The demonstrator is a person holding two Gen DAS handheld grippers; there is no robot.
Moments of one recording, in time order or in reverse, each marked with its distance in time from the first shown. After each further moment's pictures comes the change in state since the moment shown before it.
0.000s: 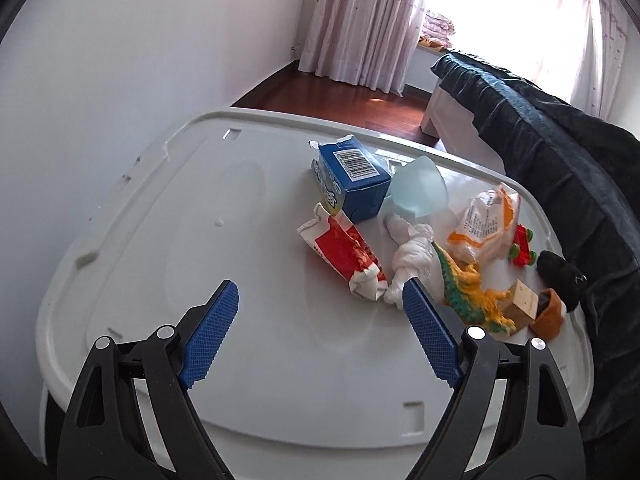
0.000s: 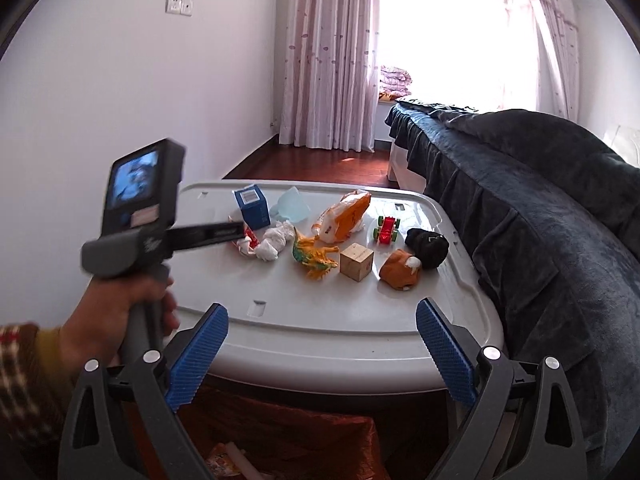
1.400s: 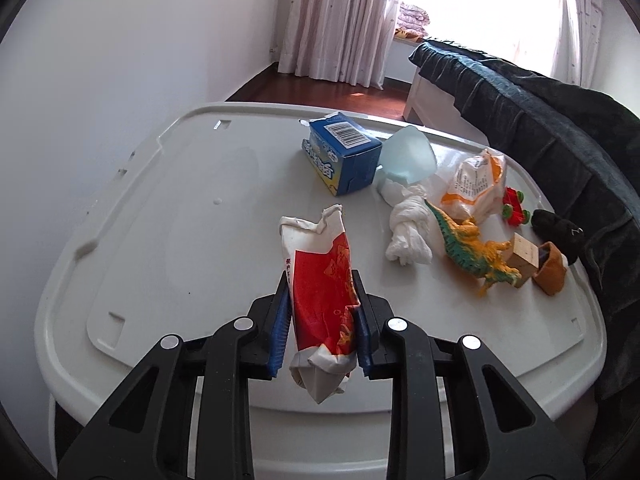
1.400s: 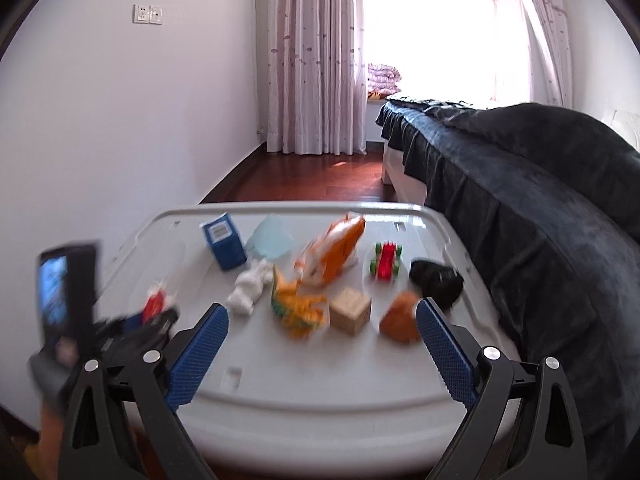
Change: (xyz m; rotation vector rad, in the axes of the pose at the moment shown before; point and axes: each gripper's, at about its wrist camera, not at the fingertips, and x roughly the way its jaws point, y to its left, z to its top) left arm -0.020 0.012 -0.038 0.106 -0.014 -0.055; right arm 0.100 -0.020 0.071 0.064 -0.028 -0.029
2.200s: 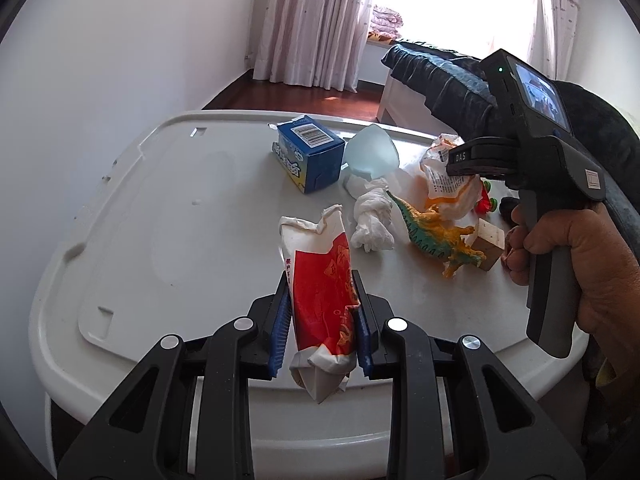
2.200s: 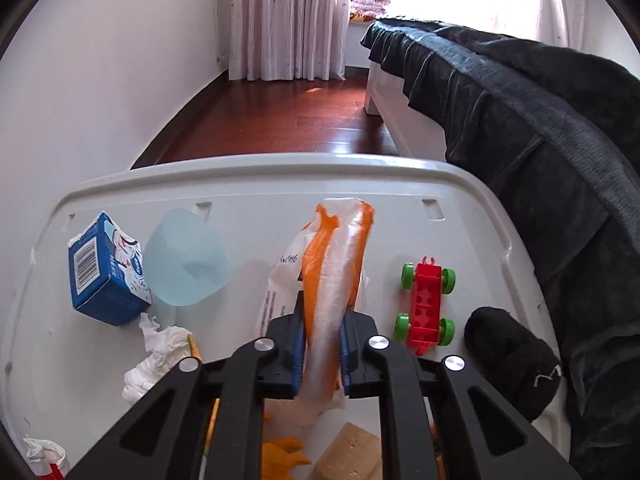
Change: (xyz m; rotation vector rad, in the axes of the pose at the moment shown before) left arm -0.011 -0.010 -0.008 0.043 -0.018 -0.071; right arm 0.186 -0.007 0.045 0.020 0.289 -0.090
